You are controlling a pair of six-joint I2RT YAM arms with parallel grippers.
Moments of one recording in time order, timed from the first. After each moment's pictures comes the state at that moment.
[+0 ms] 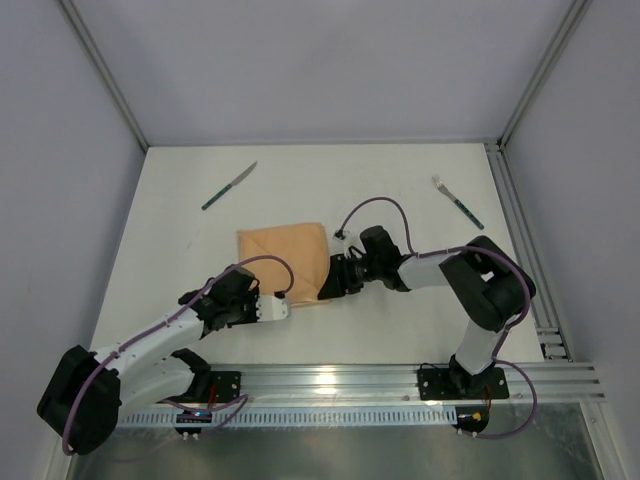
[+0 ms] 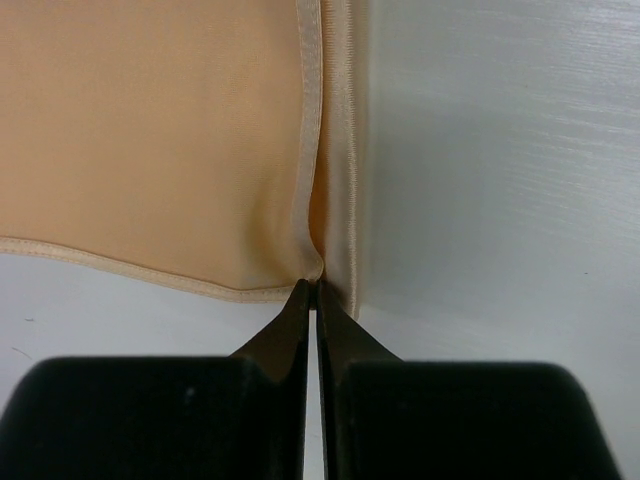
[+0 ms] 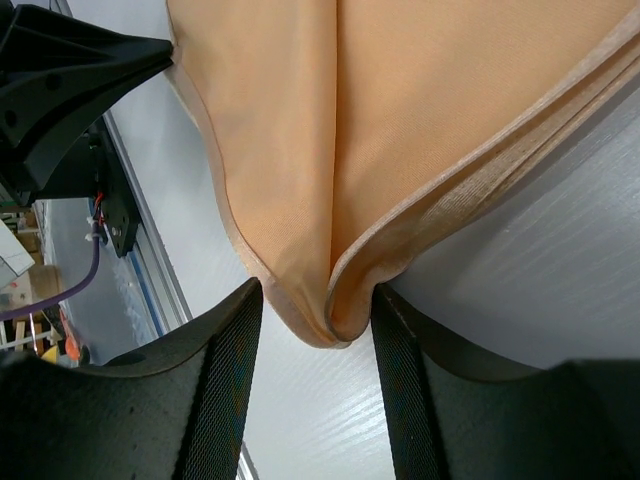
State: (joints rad) left arm -0.59 1.00 0.41 -0.47 0.03 0.91; right arm 0.61 1.77 0.70 0.32 -0.71 0.47
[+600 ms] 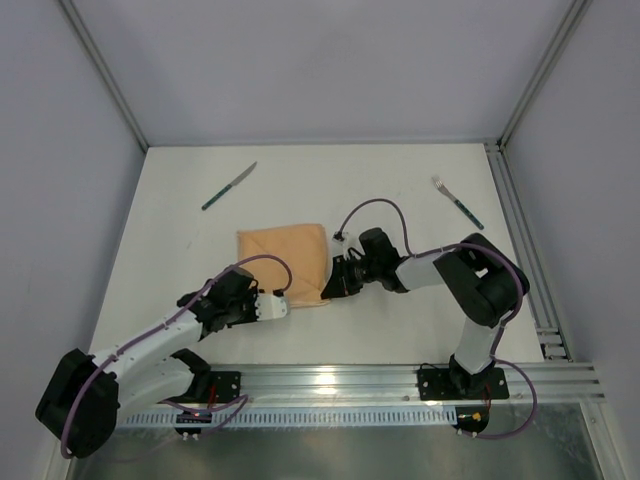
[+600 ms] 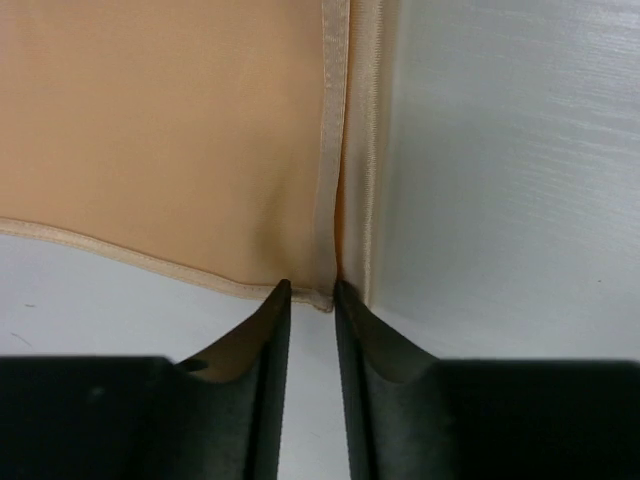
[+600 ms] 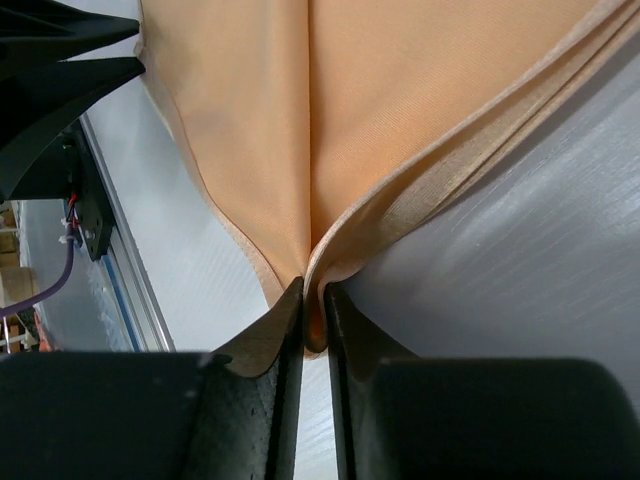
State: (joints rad) left arm -0.59 0.99 0.40 -0.44 0.01 0.89; right arm 0.61 1.81 0.69 0.37 -0.70 0.44
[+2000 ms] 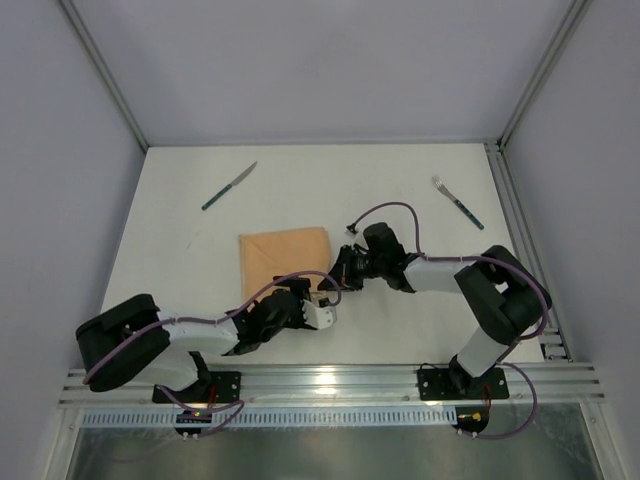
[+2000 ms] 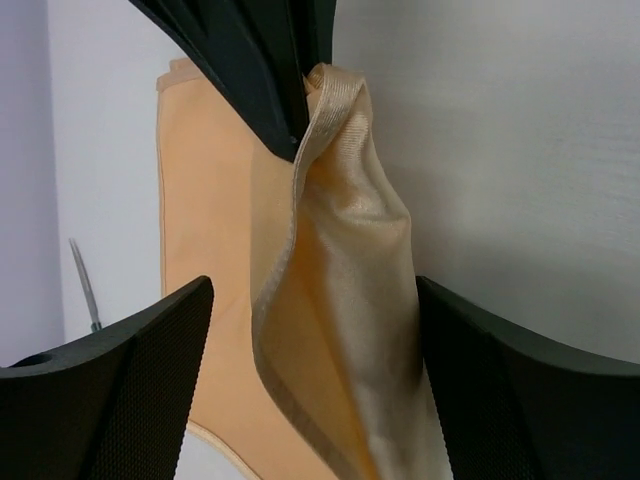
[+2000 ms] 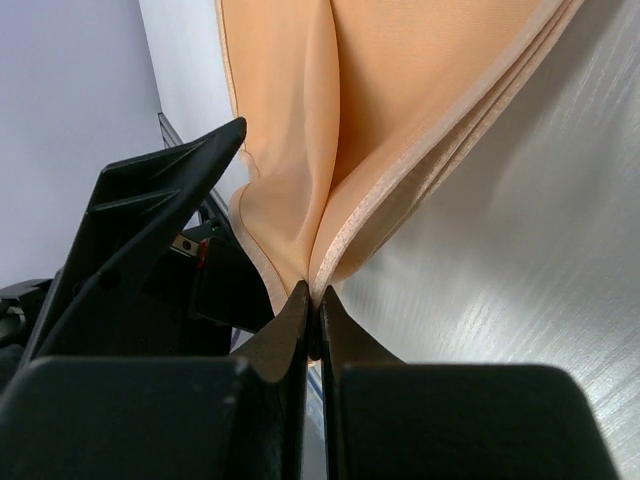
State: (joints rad) left arm -1.03 1.30 0.32 0.39 -0.28 0.76; right arm 0.62 1.66 0.69 0.30 -0.65 0.94
